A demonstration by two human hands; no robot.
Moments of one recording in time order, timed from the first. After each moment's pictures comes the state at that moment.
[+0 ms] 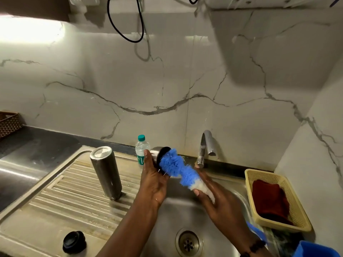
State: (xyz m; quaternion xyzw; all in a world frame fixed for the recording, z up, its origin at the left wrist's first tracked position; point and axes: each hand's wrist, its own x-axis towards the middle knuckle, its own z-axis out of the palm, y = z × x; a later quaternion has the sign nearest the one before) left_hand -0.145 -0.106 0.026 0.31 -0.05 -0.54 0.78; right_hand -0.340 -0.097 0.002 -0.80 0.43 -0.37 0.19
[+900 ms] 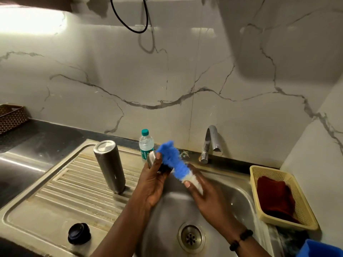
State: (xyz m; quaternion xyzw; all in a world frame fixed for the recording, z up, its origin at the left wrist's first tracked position) left_hand -0.124 -0.092 0.004 0.34 -0.14 -0.56 0.74; right_hand -0.306 -0.104 -0.002 -0.74 0.44 -0.33 0.38
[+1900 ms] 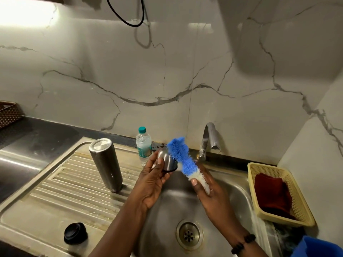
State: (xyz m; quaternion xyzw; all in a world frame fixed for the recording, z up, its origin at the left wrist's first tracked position) left_hand -0.122 -0.092 -0.008 0.35 -0.19 -0.59 0.71; right_hand -0.312 -0.101 -0.008 -0.70 0.44 -0.38 0.42
